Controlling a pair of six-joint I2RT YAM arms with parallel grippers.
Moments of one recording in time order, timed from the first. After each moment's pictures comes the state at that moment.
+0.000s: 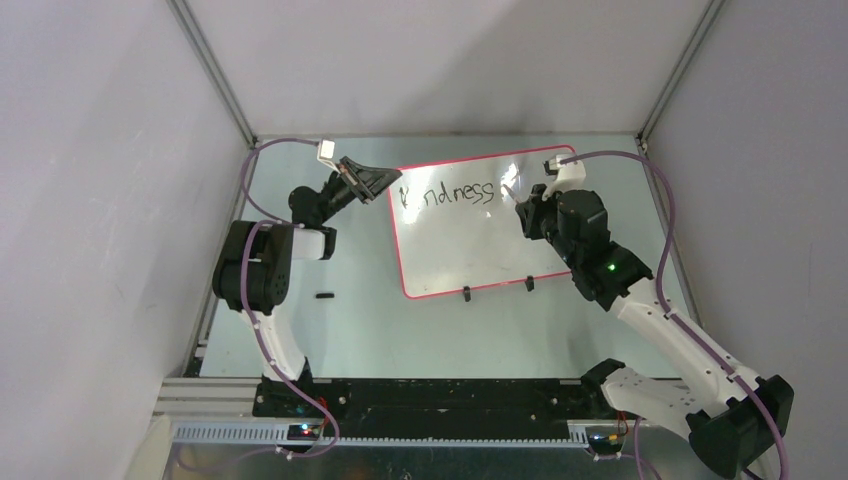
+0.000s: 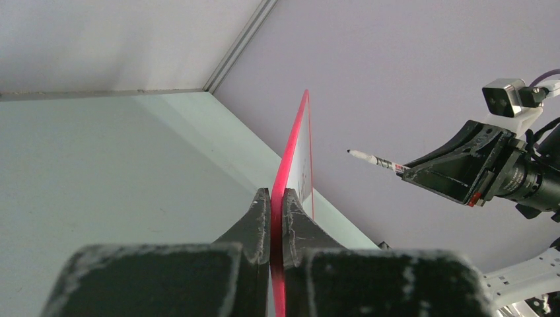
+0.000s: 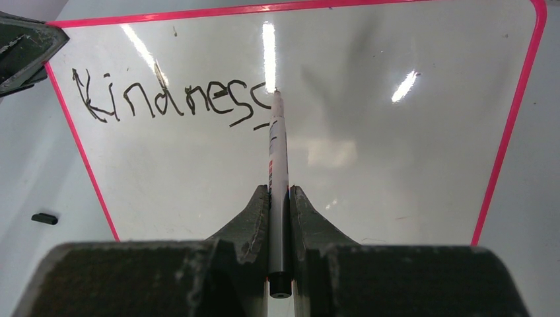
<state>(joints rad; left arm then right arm) -0.13 1.89 0.86 1.48 0.81 -1.04 0.55 1.00 0.94 -0.22 0.22 0.24</state>
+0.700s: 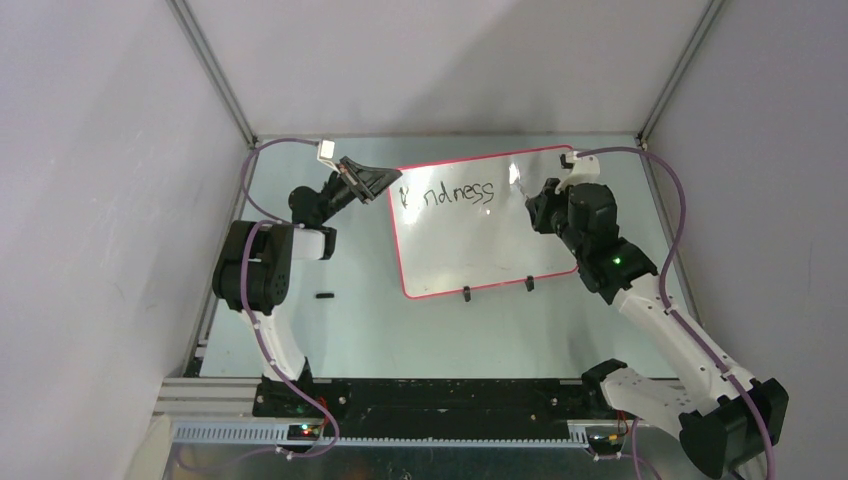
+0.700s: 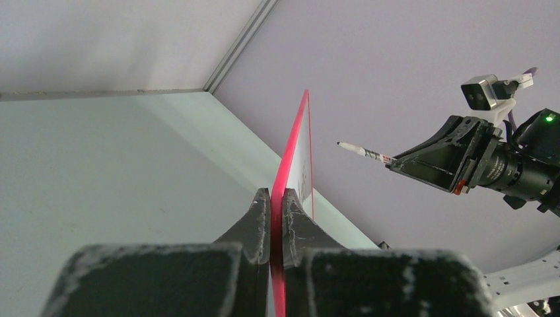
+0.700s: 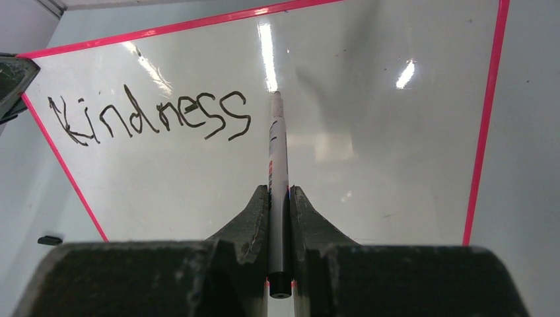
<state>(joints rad) -0.13 1.88 0.86 1.48 0.81 -1.04 0.44 1.02 0.94 -0.23 0.17 0.29</state>
